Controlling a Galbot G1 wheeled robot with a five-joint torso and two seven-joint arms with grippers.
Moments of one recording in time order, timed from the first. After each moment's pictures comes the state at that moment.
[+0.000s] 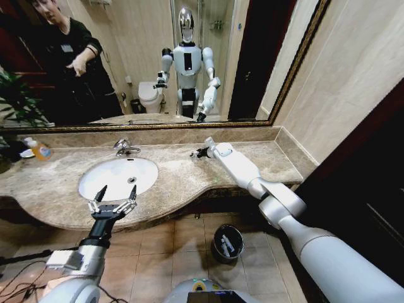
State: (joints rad) left arm 1.84 -1.36 -0.82 -2.47 -0.37 0.04 0.05; right arm 0.00 1.47 -0.24 0.58 0.30 -0.37 -0.47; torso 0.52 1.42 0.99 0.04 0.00
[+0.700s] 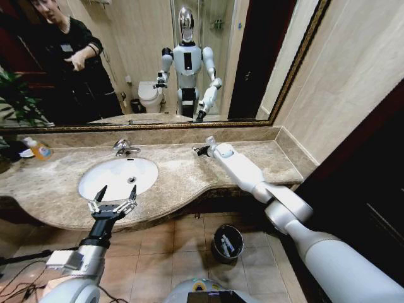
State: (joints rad) left arm 1.84 -1.36 -0.82 -2.47 -0.37 0.04 0.05; right arm -0.06 1.34 -0.33 0.91 0.58 -0.43 -0.18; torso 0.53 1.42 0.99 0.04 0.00
